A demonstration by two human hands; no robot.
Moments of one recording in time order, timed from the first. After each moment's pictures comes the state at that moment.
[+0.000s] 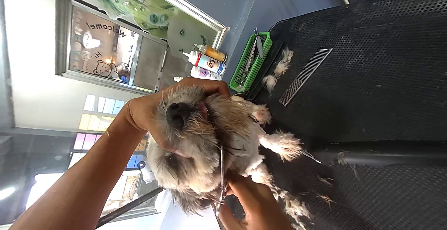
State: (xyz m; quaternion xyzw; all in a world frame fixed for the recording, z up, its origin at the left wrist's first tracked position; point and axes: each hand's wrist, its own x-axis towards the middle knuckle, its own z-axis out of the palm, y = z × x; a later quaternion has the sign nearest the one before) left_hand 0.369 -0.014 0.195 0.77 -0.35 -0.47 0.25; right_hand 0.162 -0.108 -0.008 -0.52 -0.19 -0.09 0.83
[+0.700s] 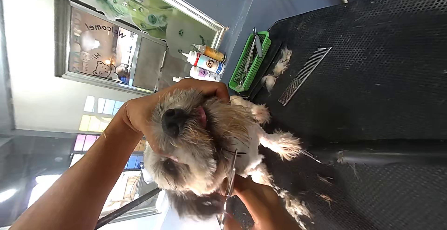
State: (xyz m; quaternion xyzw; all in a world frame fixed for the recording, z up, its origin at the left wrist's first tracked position) left_hand 0.369 -0.028 0.191 0.78 -0.37 -0.45 0.23; right_hand 0.164 -0.115 -0.019 -0.46 -0.24 -0.09 0.85
